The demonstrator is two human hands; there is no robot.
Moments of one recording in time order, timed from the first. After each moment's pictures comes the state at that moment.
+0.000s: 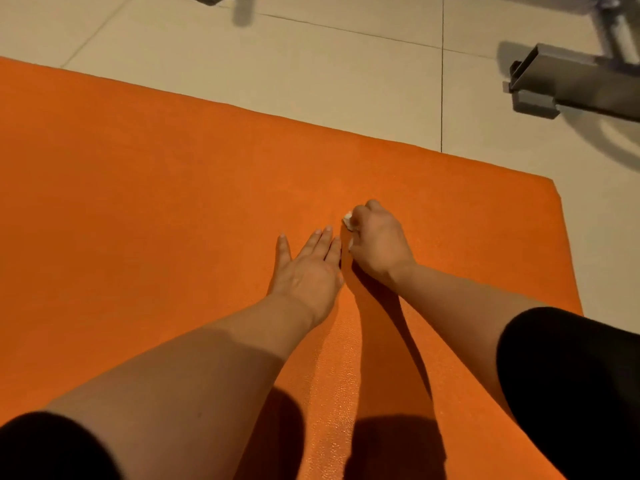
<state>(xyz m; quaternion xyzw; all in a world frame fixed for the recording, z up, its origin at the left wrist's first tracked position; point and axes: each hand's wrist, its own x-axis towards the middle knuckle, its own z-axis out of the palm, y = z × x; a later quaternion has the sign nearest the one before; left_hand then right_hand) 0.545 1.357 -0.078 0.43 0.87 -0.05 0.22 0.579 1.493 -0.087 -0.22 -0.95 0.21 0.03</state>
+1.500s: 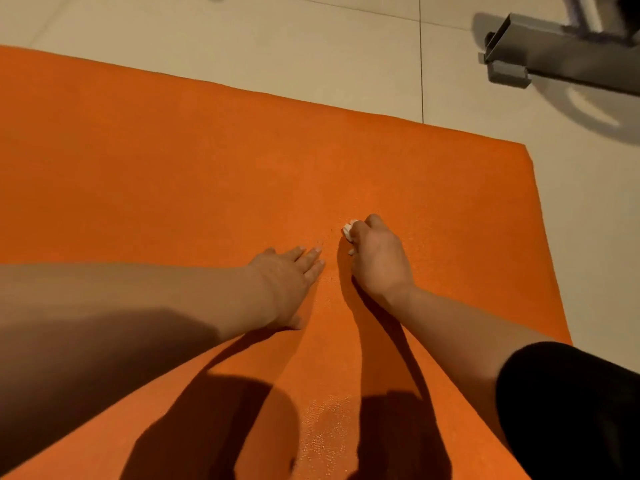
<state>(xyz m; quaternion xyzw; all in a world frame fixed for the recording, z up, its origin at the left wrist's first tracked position) 0.549 1.312 -0.041 0.58 0.70 -0.30 0.30 0.640 1.446 -0.084 -0.28 -0.95 0.17 0.02</state>
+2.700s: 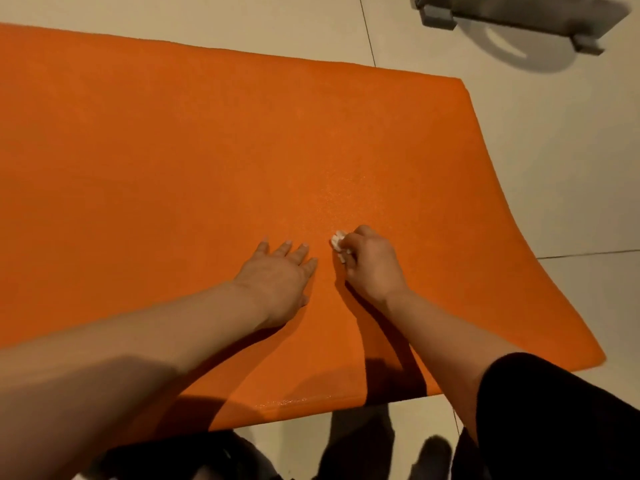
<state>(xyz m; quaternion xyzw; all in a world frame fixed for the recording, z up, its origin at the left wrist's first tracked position) 0.585 1.219 -0.035 0.62 0.69 -0.18 0.31 0.713 1.331 -0.069 -0.37 -0.91 0.20 0.00</state>
